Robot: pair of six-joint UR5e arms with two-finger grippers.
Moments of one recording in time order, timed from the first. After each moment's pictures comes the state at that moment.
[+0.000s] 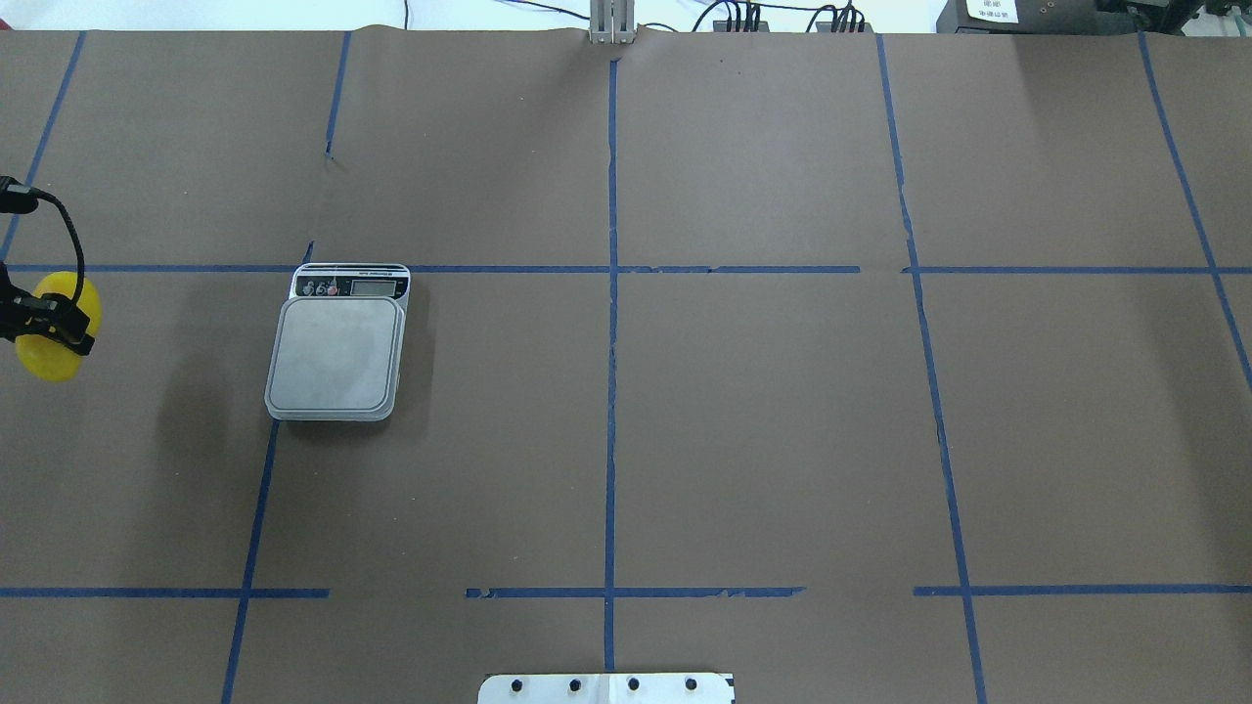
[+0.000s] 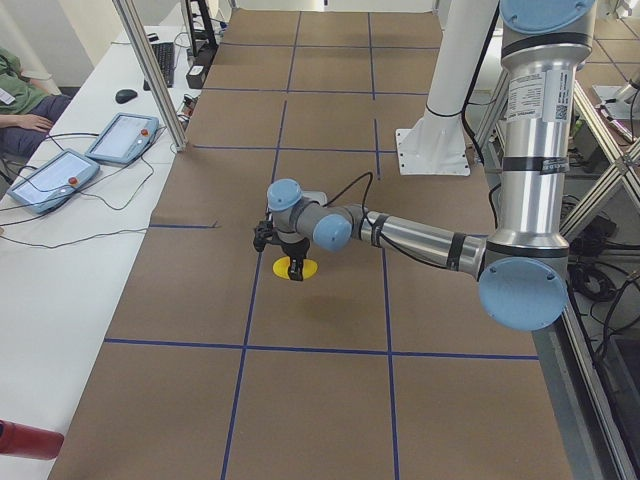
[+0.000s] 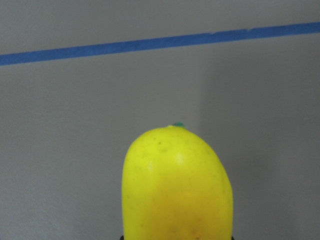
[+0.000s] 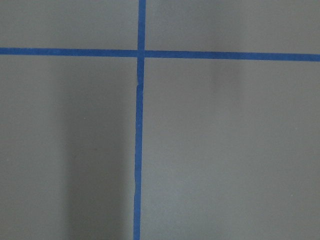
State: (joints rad) left arm -1.07 -1.60 -1.81 -1.67 -2.26 -0.51; right arm 1.62 -1.66 1.66 -1.68 2.35 -0.12
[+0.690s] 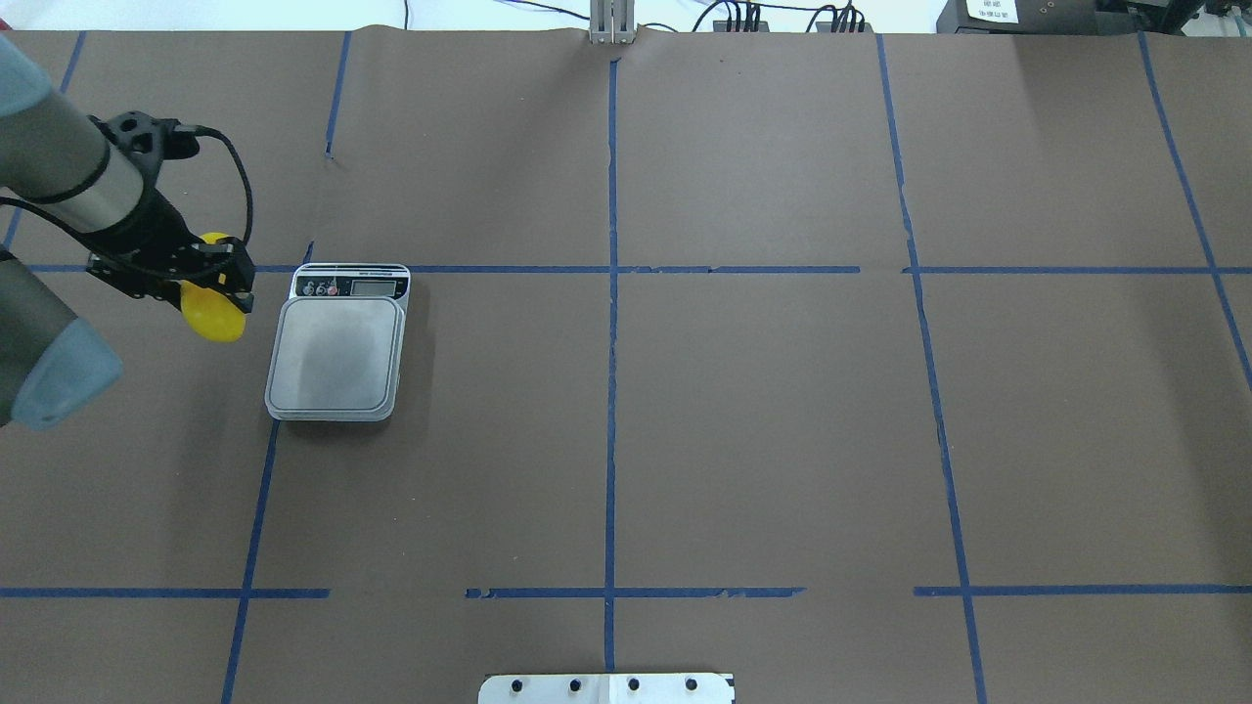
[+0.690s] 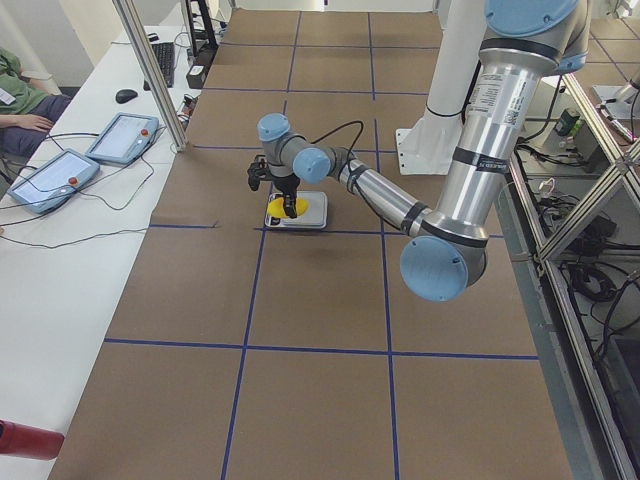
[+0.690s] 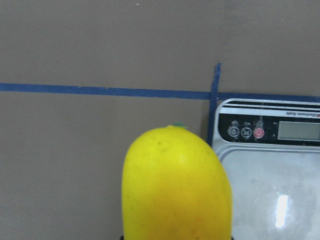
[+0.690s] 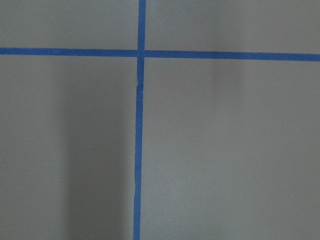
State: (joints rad) left arm -0.92 -1.88 -1.79 -1.56 -2.26 -0.85; right arm 1.62 -1.66 1.66 -1.68 2.35 -0.12
